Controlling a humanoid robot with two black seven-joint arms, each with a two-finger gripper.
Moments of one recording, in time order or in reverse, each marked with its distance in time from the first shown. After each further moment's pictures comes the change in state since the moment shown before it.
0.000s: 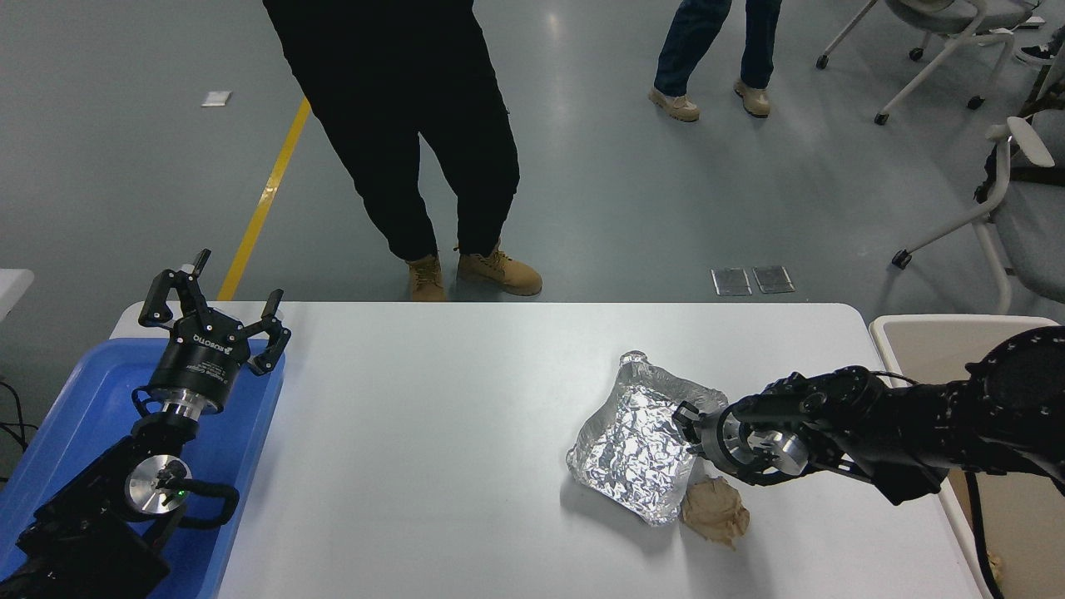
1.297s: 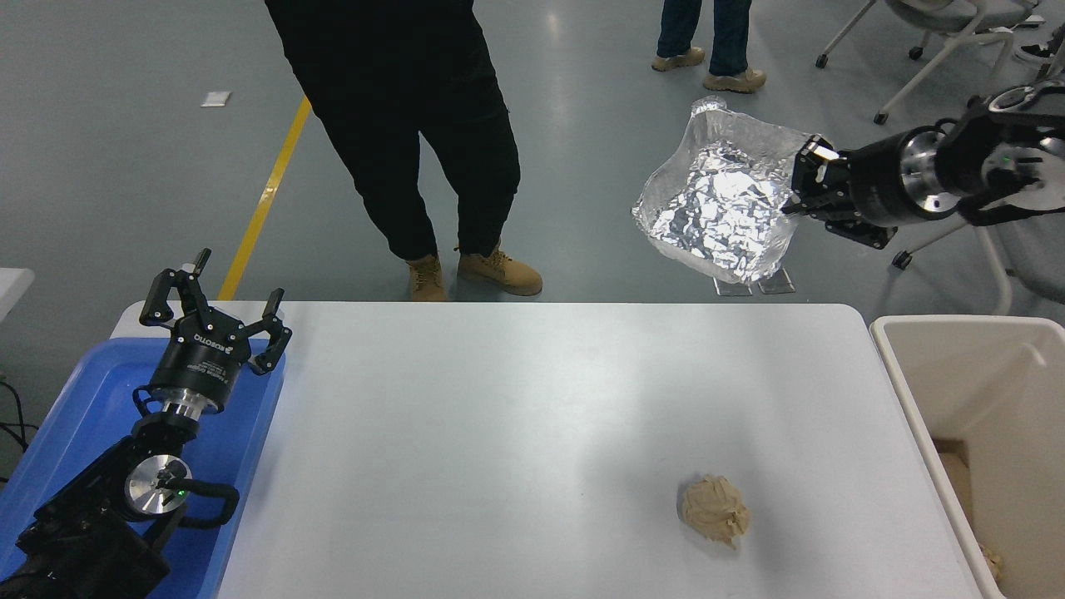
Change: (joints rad) left arm 0.000 0.000 0.000 0.000 0.000 0.000 0.000; right arm 0.762 -0.515 -0.101 0.256 0.027 0.386 -0.003
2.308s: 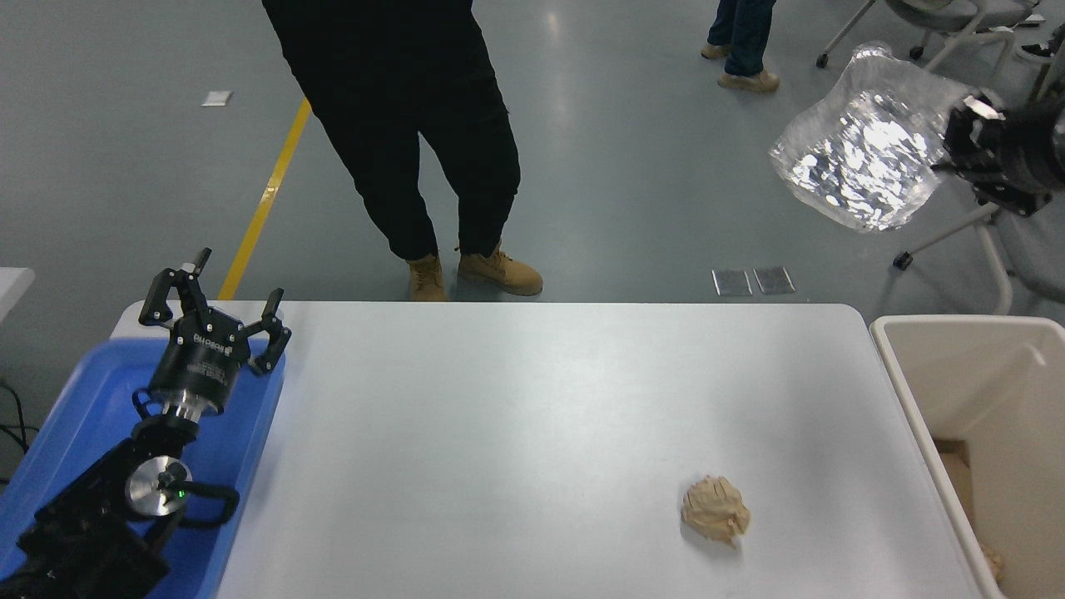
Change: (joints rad) left arm 0.000 0.000 0.000 0.000 0.000 -0.001 0.000; right arm -0.314 -0.069 -0.015 -0.512 0.004 0.026 -0.006
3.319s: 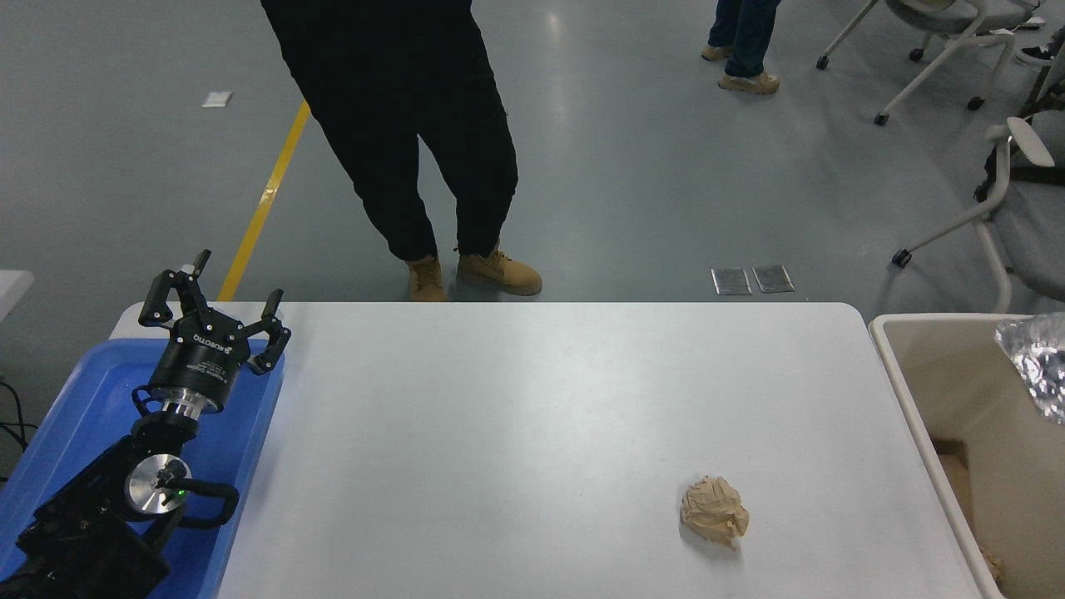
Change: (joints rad) left arm 0.000 0.000 0.000 0.000 0.000 0.000 0.000; right arm -0.867 0.063 0.366 -0.350 0.260 -0.426 -0.001
